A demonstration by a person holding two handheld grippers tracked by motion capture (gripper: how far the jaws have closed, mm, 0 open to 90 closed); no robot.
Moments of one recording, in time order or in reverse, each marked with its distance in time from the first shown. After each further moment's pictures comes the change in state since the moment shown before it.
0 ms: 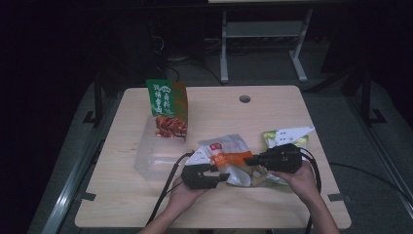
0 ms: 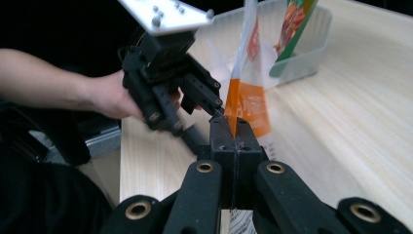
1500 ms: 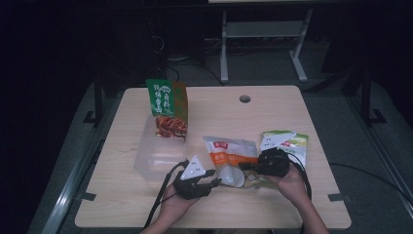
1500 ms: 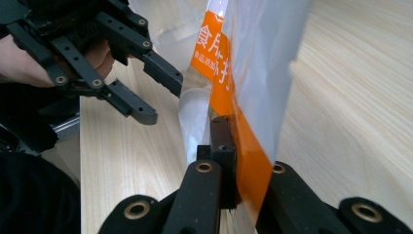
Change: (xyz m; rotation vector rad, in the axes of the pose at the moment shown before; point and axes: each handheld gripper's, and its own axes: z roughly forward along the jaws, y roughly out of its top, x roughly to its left) left arm -0.024 -0.014 -0.031 0.025 0.142 0.140; right arm -0.007 -0.017 0.034 0.122 -0.098 0.060
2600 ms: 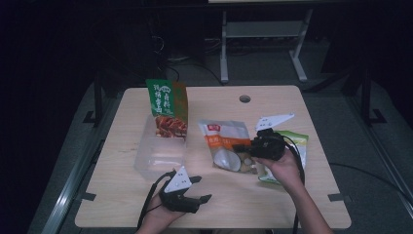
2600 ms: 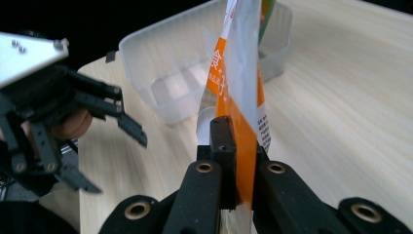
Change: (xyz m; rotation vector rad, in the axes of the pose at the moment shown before) left arm -0.003 -0.024 -0.029 0.011 -0.038 0.034; right arm -0.002 0.056 -0.006 -0.062 -0.034 0.023
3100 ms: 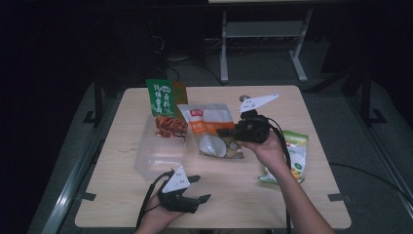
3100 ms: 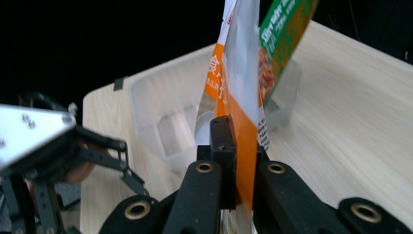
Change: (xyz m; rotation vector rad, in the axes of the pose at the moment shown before) left arm 0.000 0.000 -0.004 -0.001 0.009 0.007; right arm 0.007 0.058 0.018 -0.029 0.029 -0.051
